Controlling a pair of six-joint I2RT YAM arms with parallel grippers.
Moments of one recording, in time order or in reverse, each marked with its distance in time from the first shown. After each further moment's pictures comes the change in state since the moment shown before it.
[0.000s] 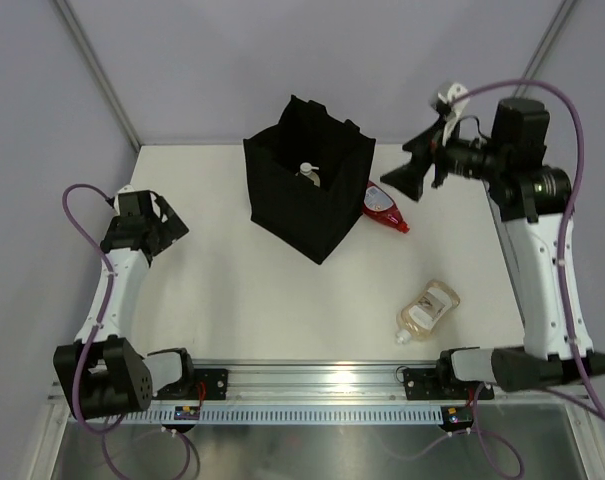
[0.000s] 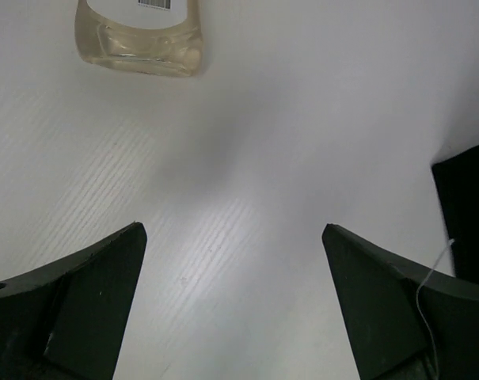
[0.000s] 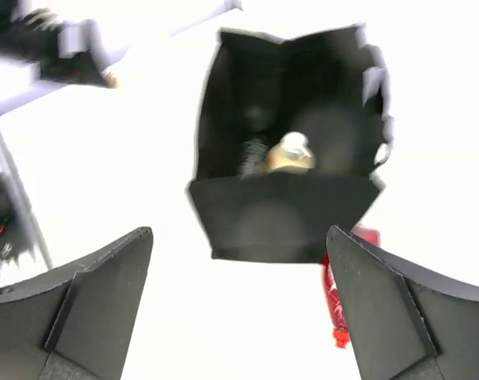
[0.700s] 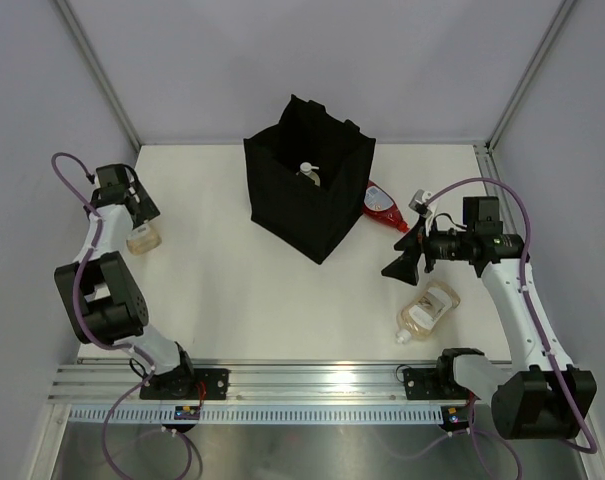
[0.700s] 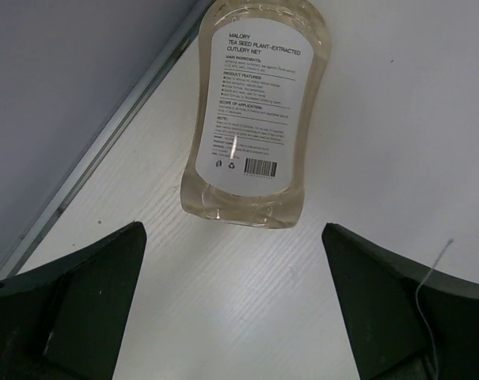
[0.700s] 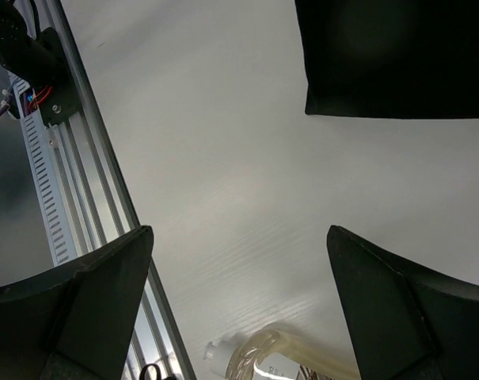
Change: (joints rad) left arm 0.200 0.450 0.270 0.124 -0.079 0.227; right arm -0.108 -0.360 -0.948 0.047 -0.204 -0.280
